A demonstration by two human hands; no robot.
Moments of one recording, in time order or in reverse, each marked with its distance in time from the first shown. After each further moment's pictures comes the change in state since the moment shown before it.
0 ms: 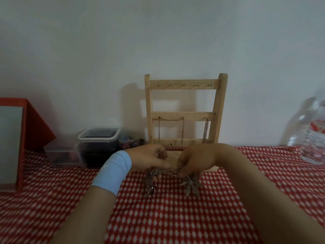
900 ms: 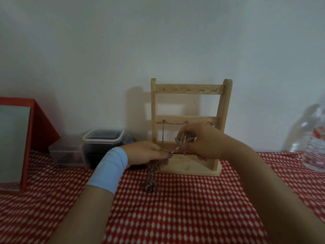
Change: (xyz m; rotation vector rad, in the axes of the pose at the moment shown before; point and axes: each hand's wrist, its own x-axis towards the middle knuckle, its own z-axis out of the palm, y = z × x) left_hand -0.023 0.020 -0.017 0.094 0.072 -0.027; right_hand -0.022 -0.017 -0.018 0.102 0.571 -0.174
